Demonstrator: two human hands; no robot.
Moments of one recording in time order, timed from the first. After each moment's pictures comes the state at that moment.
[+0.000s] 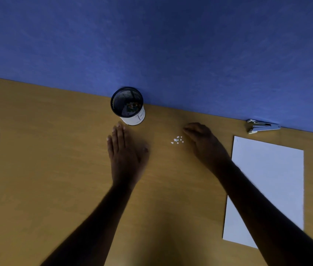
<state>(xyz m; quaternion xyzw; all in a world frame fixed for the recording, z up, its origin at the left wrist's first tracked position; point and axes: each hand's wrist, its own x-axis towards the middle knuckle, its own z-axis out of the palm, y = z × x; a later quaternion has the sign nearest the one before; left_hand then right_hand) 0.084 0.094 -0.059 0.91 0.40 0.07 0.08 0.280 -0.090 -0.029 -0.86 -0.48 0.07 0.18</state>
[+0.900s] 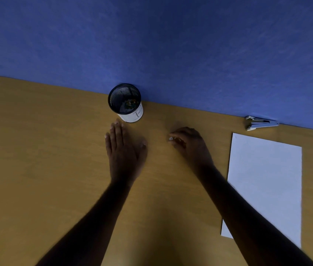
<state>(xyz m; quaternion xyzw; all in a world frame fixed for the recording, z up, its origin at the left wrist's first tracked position) 0.084 0.095 -0.062 0.91 0.40 0.07 0.08 0.249 -0.067 -0.033 -0.86 -0.38 0.17 0.29</state>
